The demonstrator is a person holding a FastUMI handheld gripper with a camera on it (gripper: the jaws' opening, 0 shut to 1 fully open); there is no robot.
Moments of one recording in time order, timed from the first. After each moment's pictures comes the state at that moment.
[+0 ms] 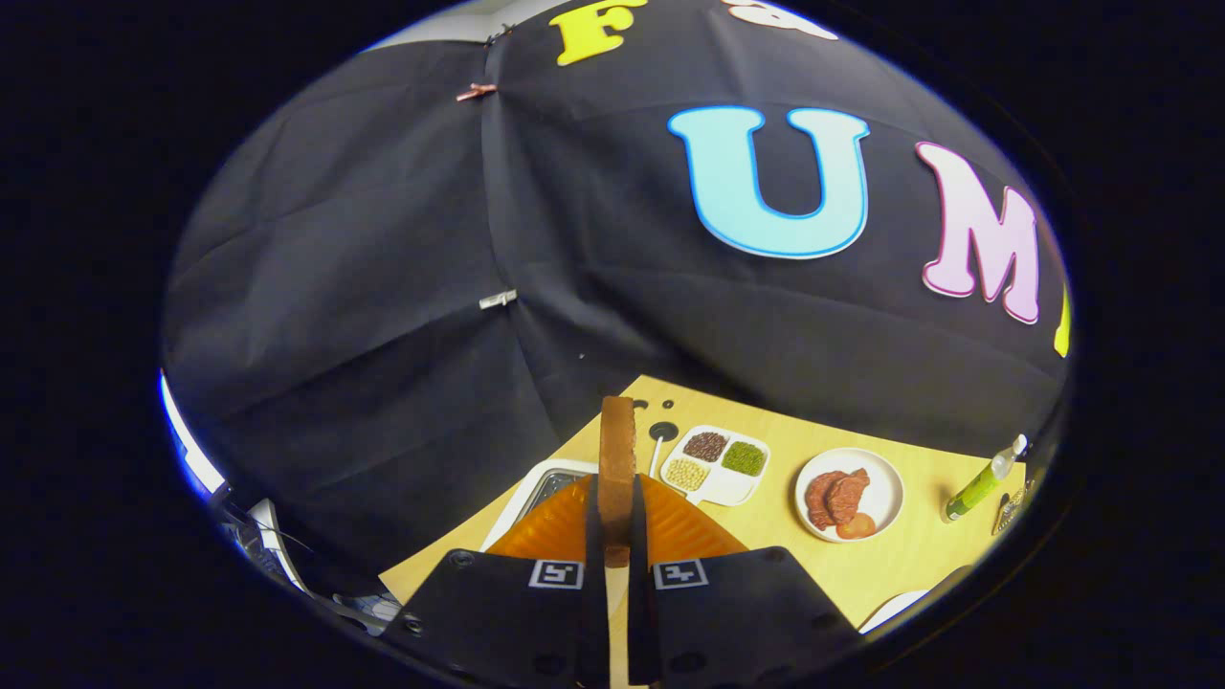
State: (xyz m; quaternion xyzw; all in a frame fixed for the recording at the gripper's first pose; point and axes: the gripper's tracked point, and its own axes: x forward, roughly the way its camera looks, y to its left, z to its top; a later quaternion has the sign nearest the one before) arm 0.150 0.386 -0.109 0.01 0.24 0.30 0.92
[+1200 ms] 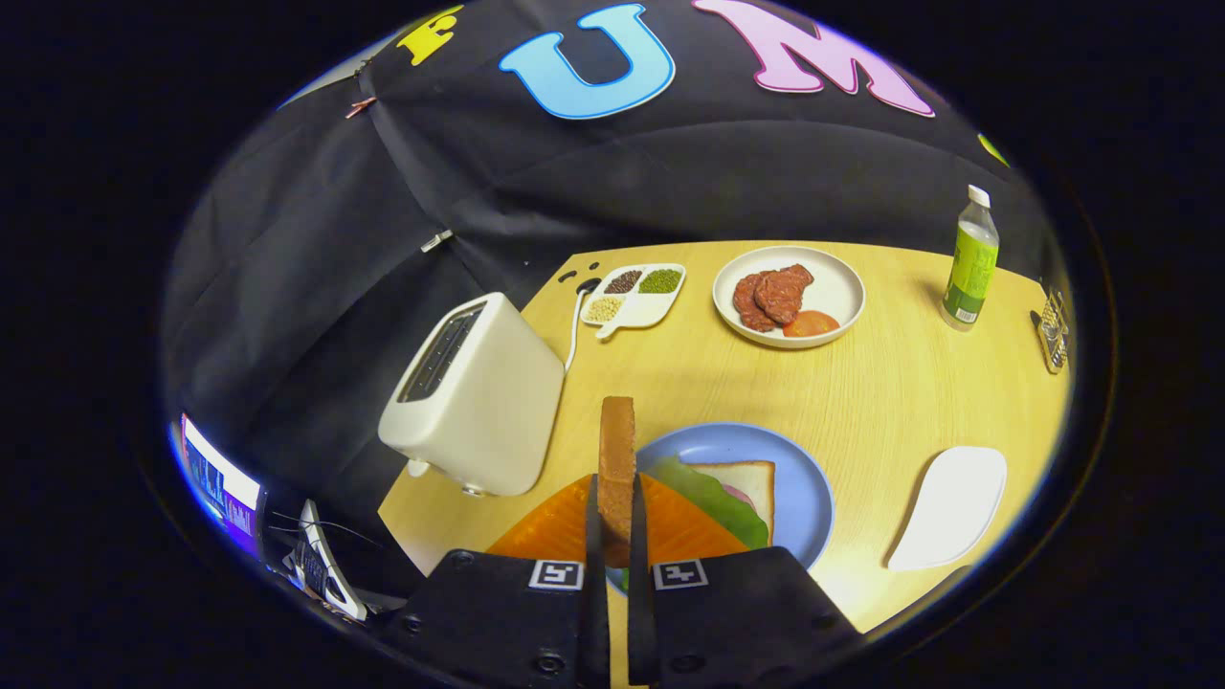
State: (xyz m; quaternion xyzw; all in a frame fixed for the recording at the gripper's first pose) arm 0.070 0.223 -0.297 0.11 0.40 0.27 0.87
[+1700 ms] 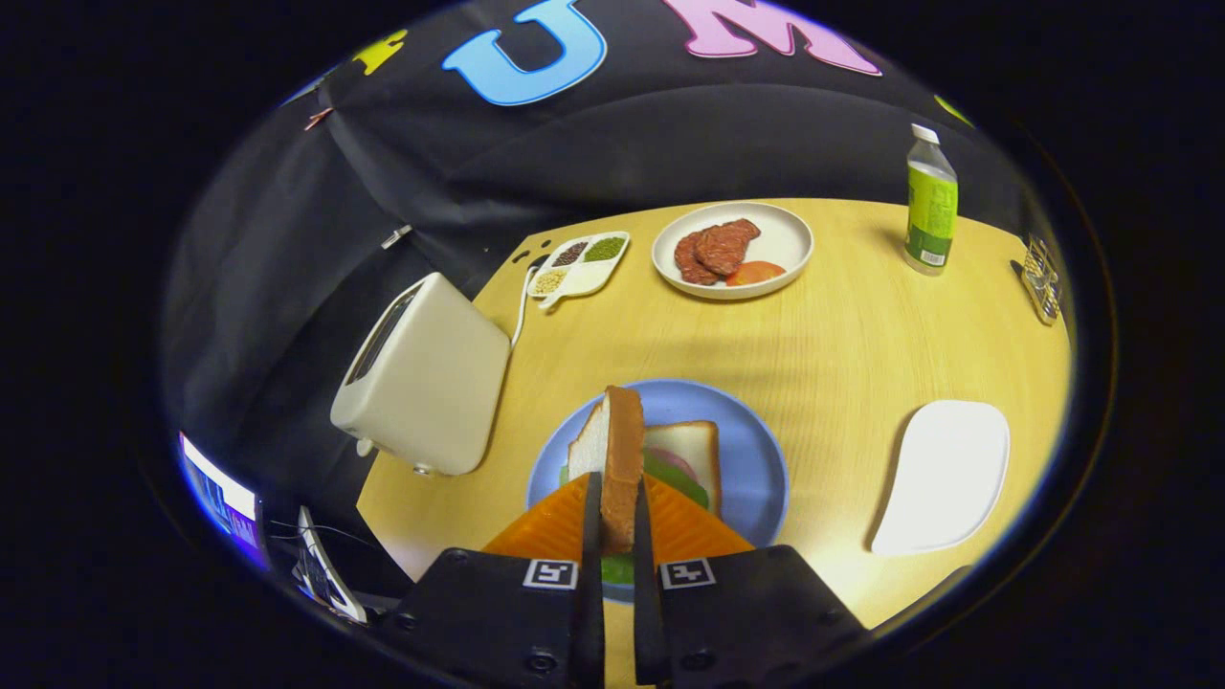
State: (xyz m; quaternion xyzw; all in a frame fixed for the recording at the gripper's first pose) arm 0.070 0.174 -0.337 0.13 0.44 0.23 0.86
